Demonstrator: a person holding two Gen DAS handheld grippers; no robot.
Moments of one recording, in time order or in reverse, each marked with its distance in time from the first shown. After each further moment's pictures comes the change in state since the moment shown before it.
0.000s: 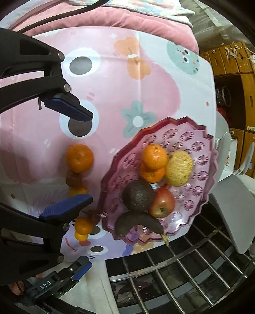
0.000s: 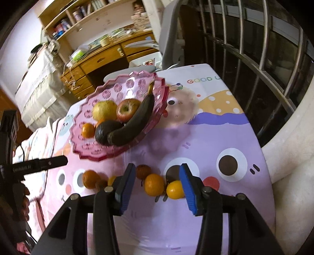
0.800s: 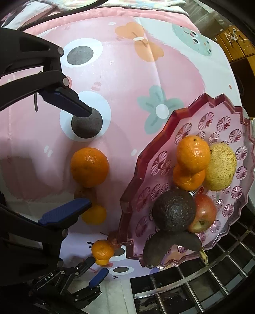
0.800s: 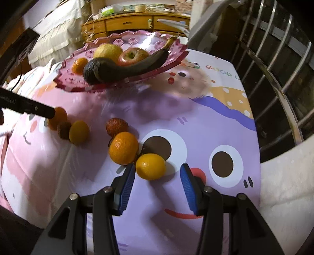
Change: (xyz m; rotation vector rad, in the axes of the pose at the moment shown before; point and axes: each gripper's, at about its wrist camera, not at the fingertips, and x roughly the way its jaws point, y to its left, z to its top) left arm 0.064 -0.005 -0.004 0.089 0.169 0.070; right arm 0.049 -0.007 -0.035 -0.398 0.118 -0.107
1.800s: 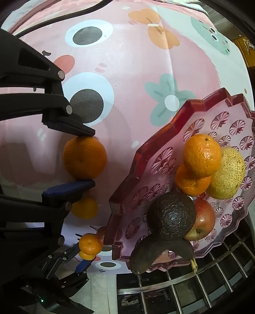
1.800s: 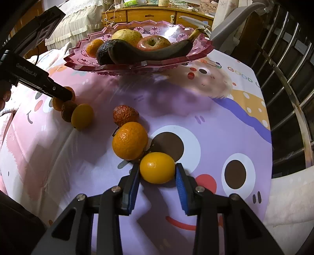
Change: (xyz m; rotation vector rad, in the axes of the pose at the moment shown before) left arm 0.024 -0.004 0.003 -0.111 0.015 -0.077; right arm 0.015 0.007 0.000 -0.109 0.019 0.059
